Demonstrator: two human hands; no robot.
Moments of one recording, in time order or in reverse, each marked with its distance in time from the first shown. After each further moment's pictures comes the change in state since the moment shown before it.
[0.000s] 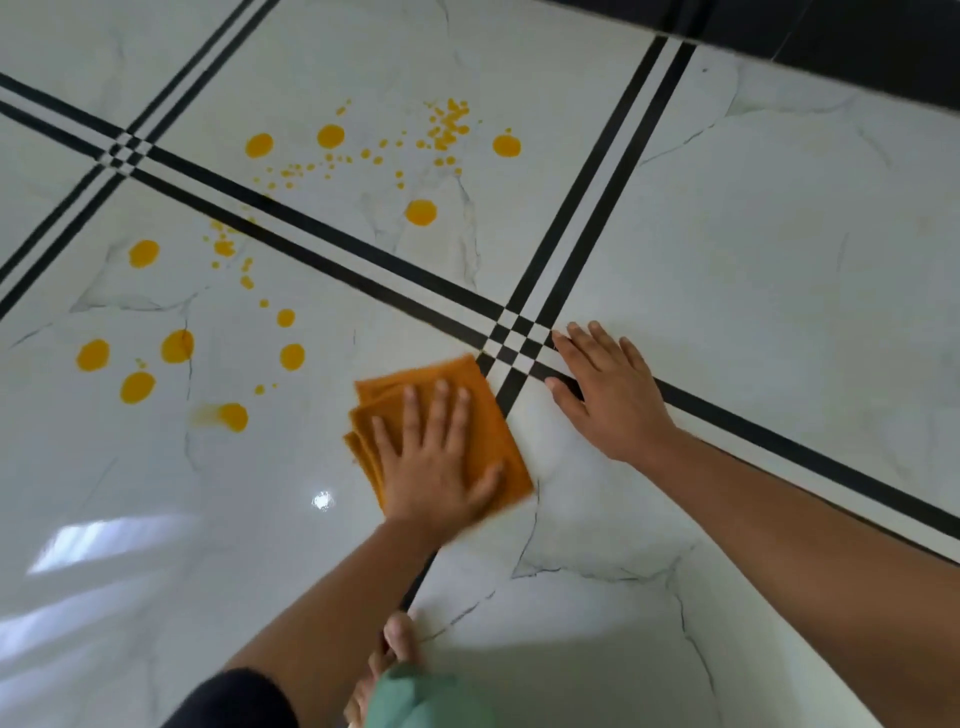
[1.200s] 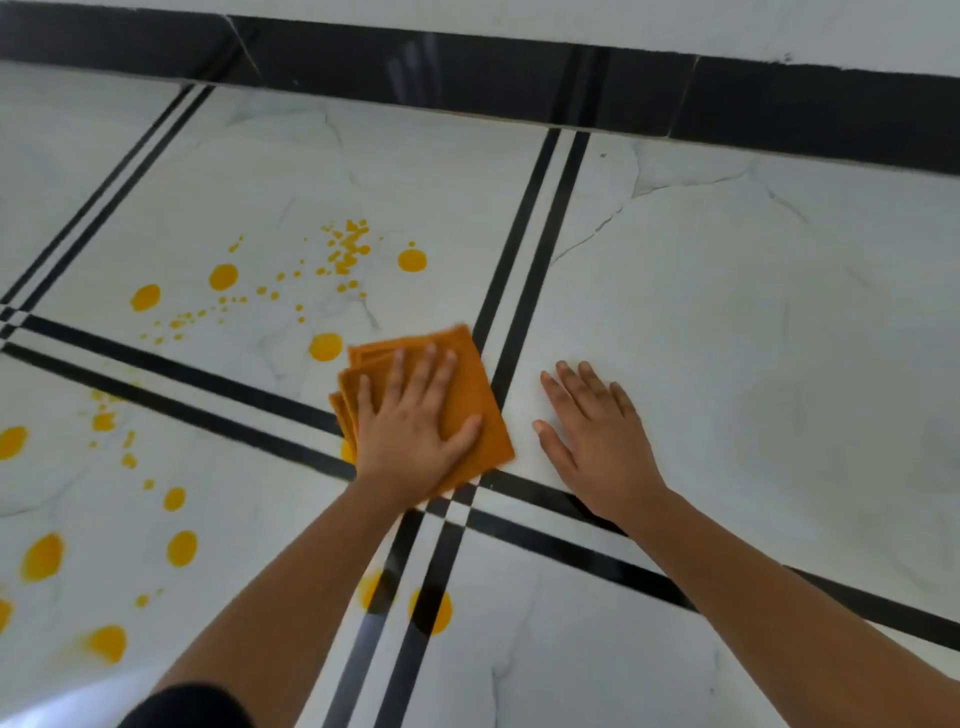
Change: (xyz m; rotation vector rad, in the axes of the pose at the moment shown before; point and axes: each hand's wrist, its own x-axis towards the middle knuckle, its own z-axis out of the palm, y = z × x) left_hand 0.196 0.037 -0.046 0.033 0.160 0.168; right_hand 0.061 0.072 -0.007 0.068 0.093 0.175
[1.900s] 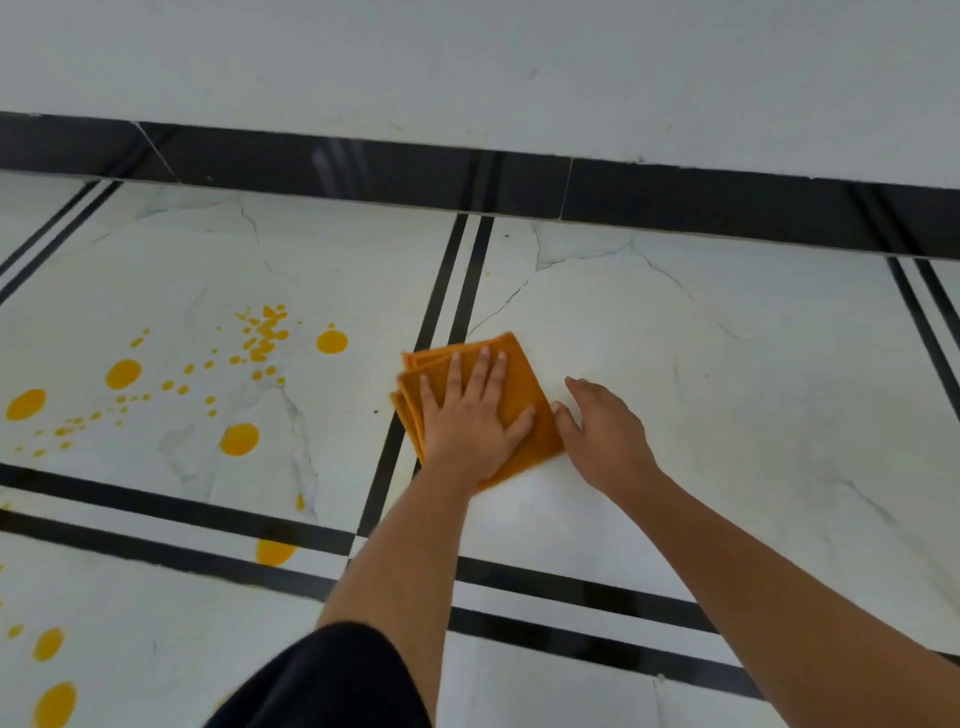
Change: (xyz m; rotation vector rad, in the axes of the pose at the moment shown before) left_hand 0.089 0.119 0.000 -0.004 -0.044 0.168; right_hand 0.025 0.059 -0.049 0.229 0.105 0.414
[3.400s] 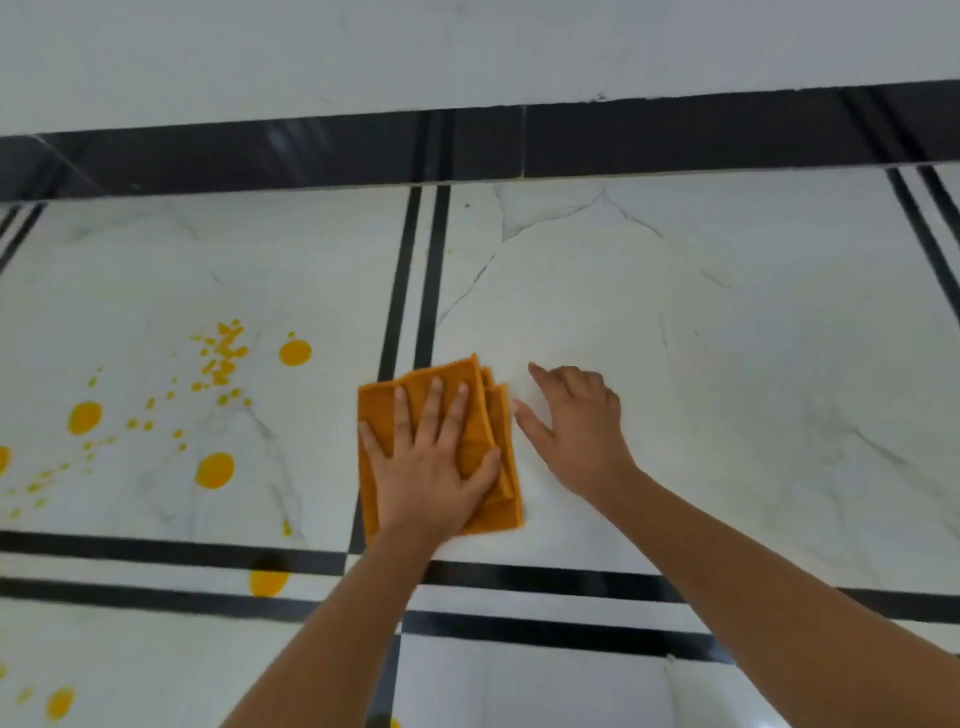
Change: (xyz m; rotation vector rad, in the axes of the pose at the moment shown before) left_hand -0.048 -0.019 0.010 0.062 0.076 0.017; right_hand -0.001 0.003 0.020 0.048 0.099 -0.096
